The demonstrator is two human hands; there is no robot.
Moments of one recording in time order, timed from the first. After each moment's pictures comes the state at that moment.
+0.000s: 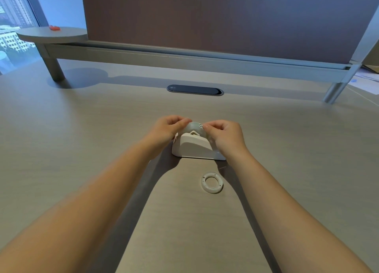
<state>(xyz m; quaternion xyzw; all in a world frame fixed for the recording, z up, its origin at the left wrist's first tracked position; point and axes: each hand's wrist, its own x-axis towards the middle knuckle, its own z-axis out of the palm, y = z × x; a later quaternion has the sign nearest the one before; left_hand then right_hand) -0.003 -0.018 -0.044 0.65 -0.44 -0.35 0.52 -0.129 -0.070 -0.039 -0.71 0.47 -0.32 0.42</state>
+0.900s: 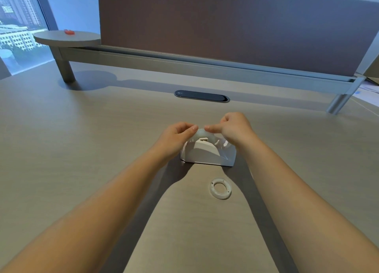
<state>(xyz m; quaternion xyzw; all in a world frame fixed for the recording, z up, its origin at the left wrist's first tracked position) -0.005 -0.005 -0.043 0.67 -0.46 -0.30 0.50 -0.118 -0.076 0.002 -0.76 0.51 -0.19 0.35</state>
